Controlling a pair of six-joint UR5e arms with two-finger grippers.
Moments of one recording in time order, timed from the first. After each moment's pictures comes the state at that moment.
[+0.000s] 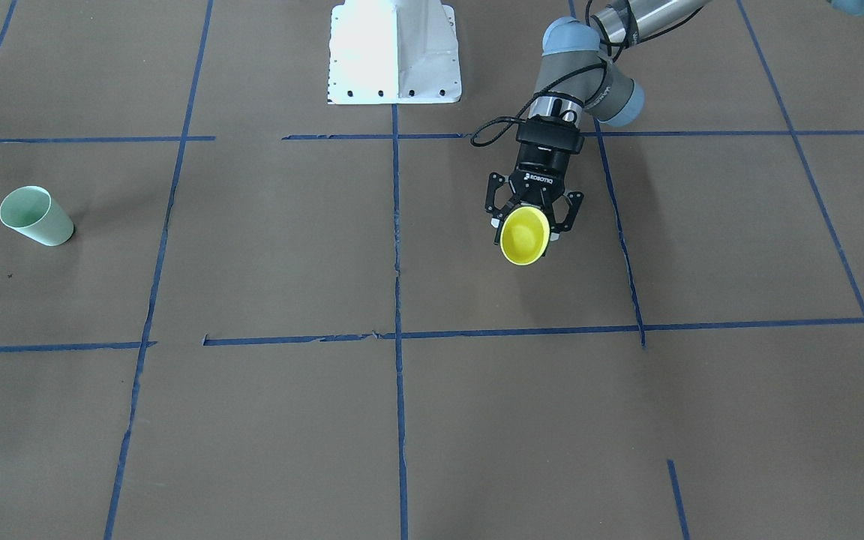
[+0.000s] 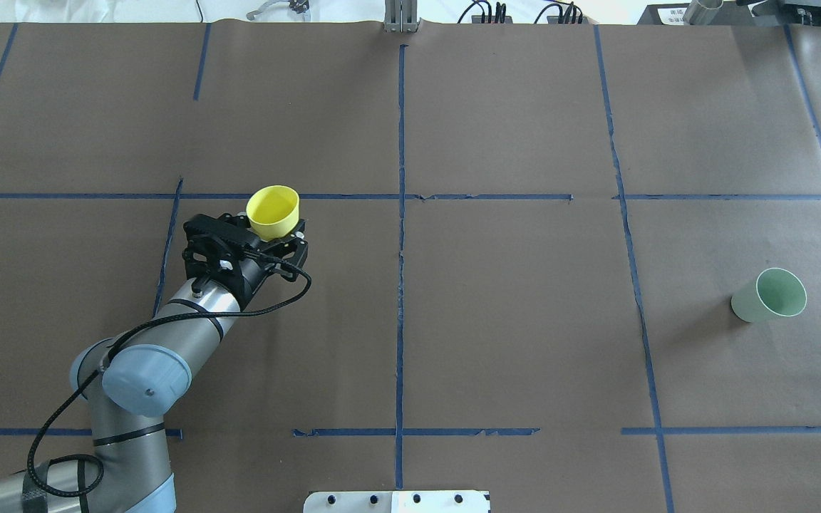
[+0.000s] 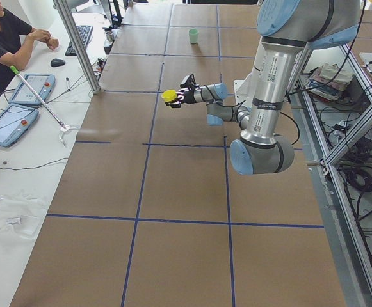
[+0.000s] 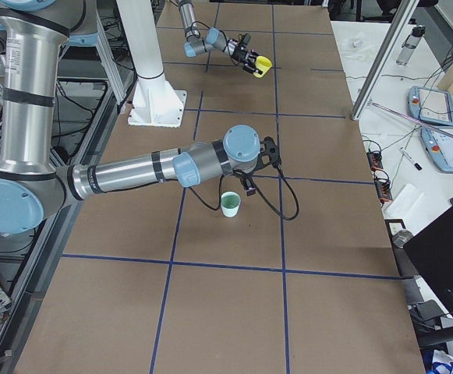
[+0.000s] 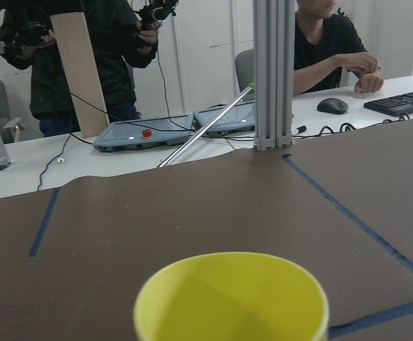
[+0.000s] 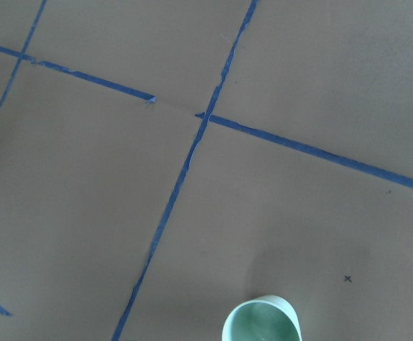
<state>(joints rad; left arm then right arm) -0.31 -1.91 -1.63 -2.66 -0.91 -0.76 1.39 -1.65 1.95 -1.40 2.62 0.14</state>
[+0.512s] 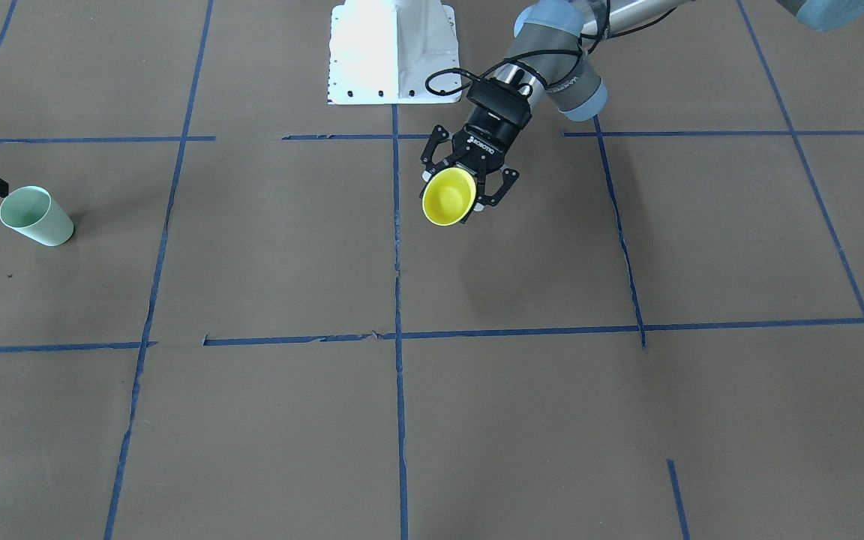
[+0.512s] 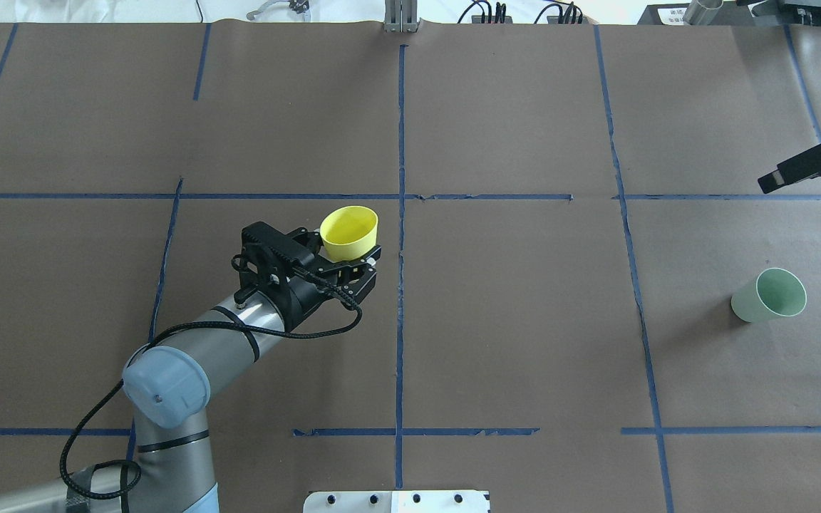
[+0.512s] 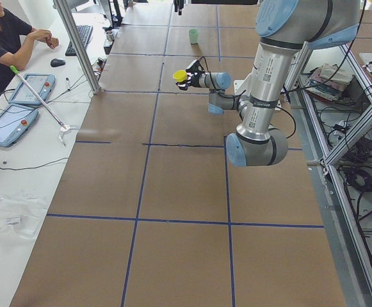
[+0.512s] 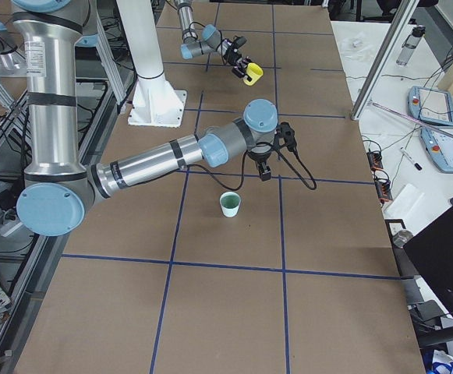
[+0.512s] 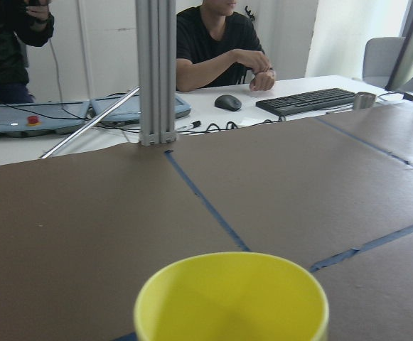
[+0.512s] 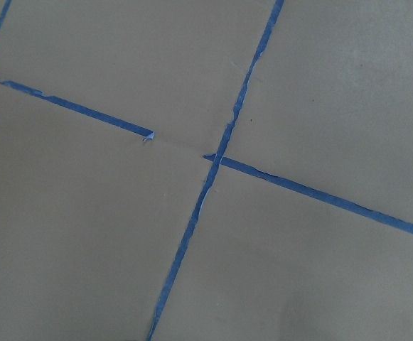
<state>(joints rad) -0.29 -2.02 -1.63 -2.77 -1.08 -0.69 1.20 -1.50 1.94 -1.41 2.43 0.32</state>
